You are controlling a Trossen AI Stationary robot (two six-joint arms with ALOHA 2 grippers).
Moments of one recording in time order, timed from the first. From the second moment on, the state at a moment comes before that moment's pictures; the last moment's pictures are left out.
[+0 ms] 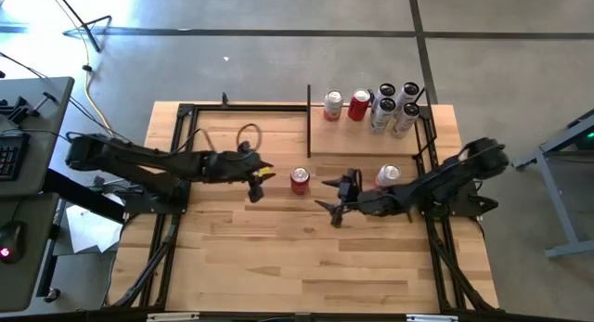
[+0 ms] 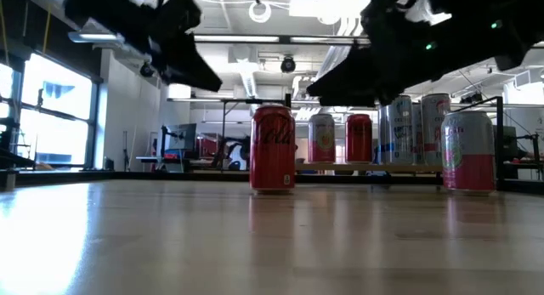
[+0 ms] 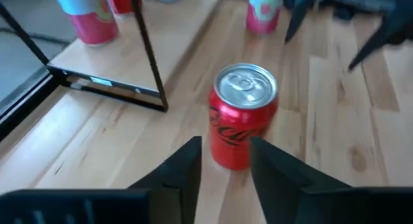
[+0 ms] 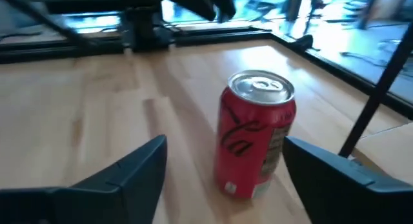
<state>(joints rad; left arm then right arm) -0.01 1.17 0.65 -0.03 -0.29 -0.16 0.29 1.56 0.53 0.72 0.60 0.16</state>
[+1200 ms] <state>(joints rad) 0.14 1.67 0.39 1.00 -0.07 -0.19 0.15 1.93 0.73 1.02 0.62 0.12</state>
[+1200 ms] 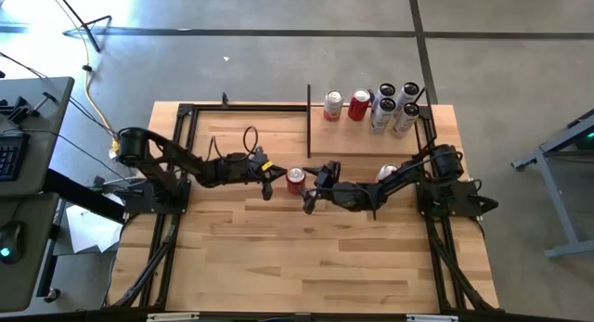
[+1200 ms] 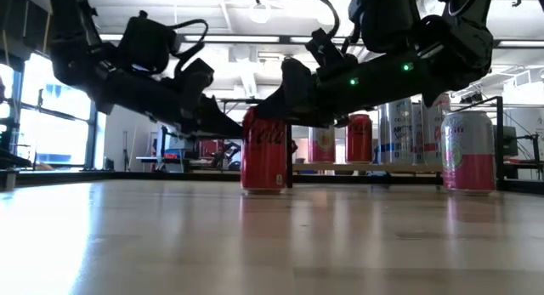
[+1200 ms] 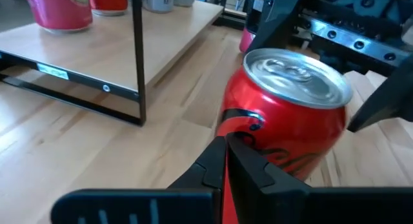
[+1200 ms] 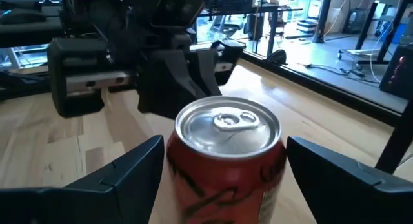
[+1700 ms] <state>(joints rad) 0.14 1.72 0.43 0.99 -0.04 -0.18 0.11 1.93 0.73 1.03 0.54 0.13</state>
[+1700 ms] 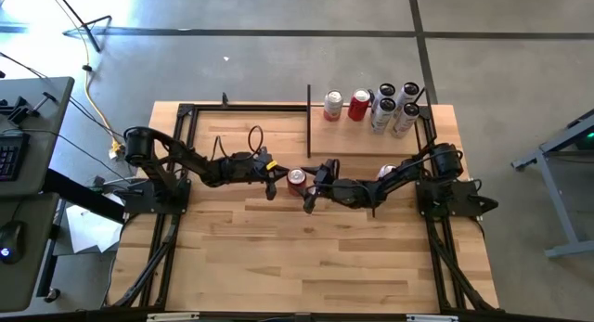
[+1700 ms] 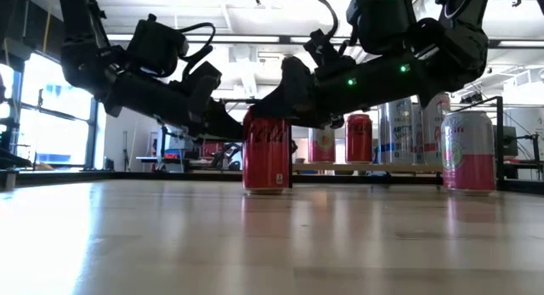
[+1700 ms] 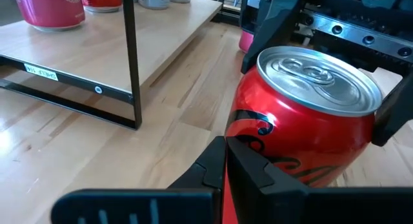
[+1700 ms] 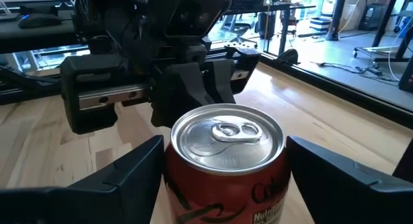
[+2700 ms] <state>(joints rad) 0.11 1.42 0.24 1.00 -0.03 -0.14 0.09 1.31 0.71 0.35 0.46 -0.20</state>
